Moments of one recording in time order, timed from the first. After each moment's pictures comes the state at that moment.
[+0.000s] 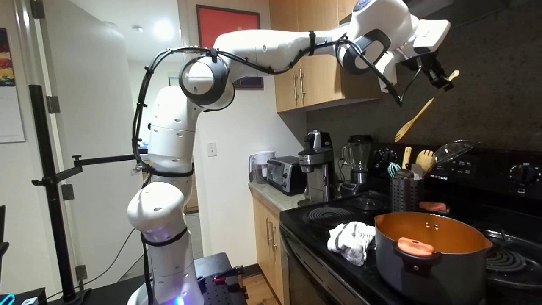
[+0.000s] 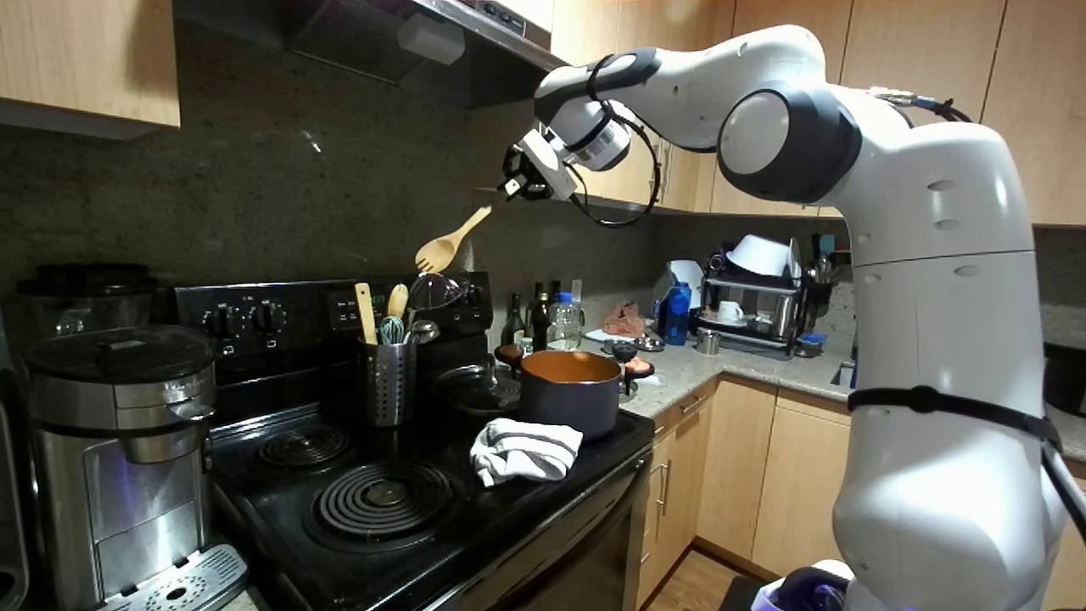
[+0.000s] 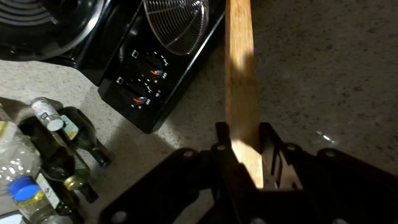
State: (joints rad) arm -0.32 0.22 -0.13 -1.40 0.63 2.54 0.24
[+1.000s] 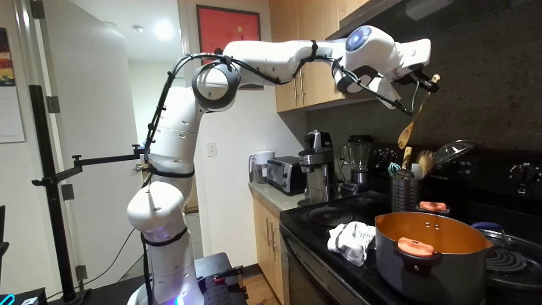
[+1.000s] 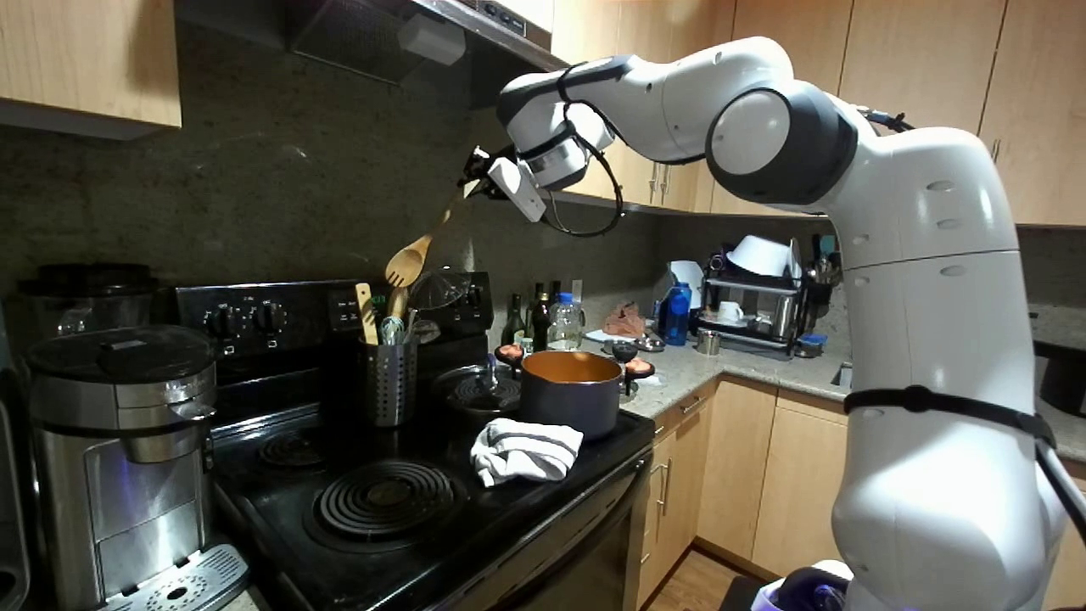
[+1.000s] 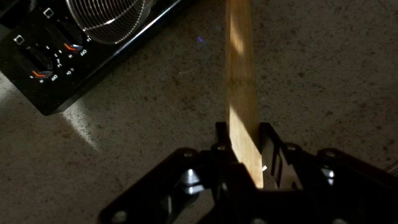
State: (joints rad) arm -0.32 0.26 0.05 -1.44 0.92 2.81 -0.35
